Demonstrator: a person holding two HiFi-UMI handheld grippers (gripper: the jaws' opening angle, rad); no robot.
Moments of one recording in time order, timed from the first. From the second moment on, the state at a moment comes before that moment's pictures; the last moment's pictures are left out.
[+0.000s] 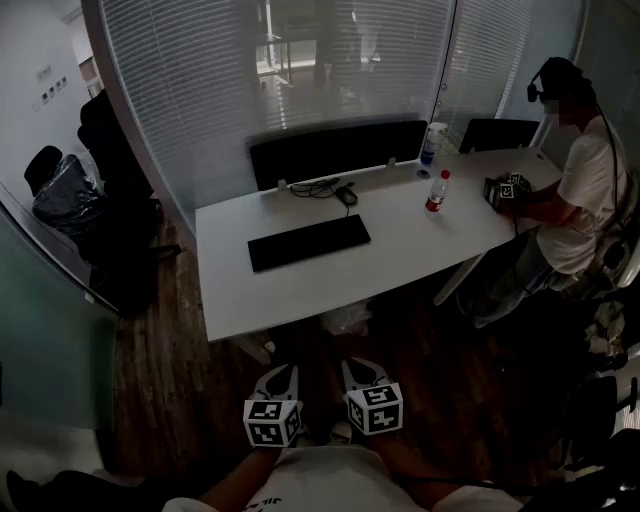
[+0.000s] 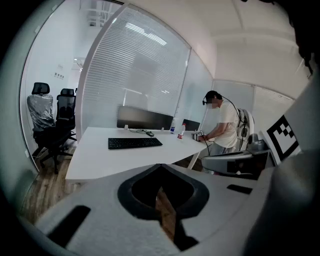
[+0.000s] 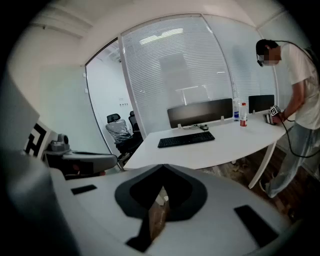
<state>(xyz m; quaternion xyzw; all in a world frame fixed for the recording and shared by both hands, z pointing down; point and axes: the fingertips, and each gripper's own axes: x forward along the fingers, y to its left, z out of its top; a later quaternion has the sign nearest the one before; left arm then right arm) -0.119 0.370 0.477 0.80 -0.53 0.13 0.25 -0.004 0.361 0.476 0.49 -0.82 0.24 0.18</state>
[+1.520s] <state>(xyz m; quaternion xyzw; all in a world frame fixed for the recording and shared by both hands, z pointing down) -0.115 0.049 0.490 0.82 -0.49 0.13 0.25 -0.007 0.049 0.486 0.52 -0.80 0.25 0.18</state>
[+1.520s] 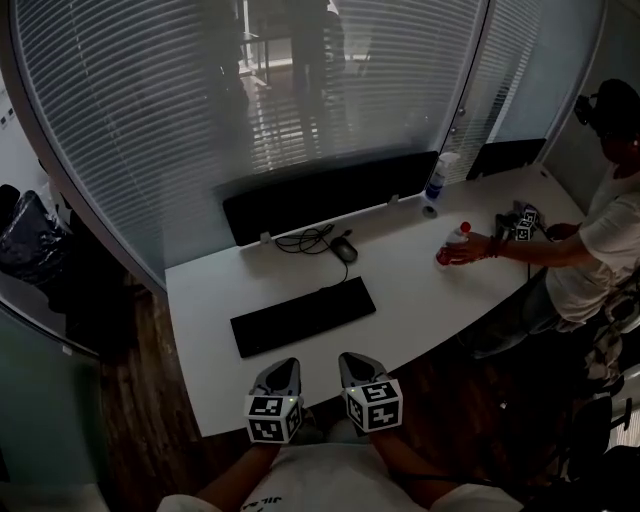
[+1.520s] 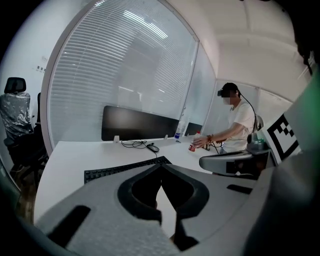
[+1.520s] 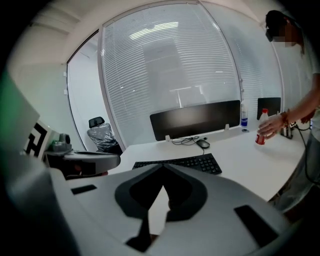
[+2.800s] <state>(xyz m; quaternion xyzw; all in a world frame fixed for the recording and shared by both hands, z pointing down) -0.088 -0.060 0.497 0.79 -0.53 0.12 0.27 0.019 -0.077 0.499 0.46 -0.83 0.24 0.20</state>
